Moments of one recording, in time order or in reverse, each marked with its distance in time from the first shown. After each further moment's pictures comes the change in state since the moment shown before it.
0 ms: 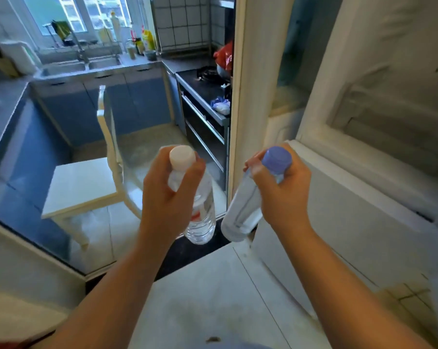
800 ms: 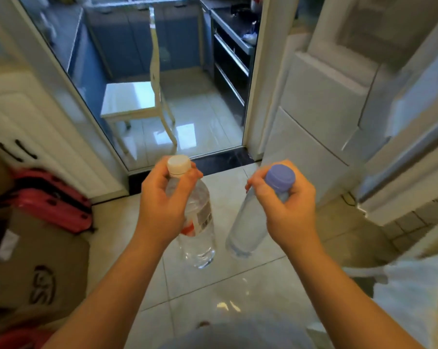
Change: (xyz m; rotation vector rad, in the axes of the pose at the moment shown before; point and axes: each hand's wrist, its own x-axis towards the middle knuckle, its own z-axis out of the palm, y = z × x) left_hand -0.435 0.202 -0.158 -0.124 0.033 -0.275; right_hand -0.434 -0.187 -0.159 0.025 -0.230 0.130
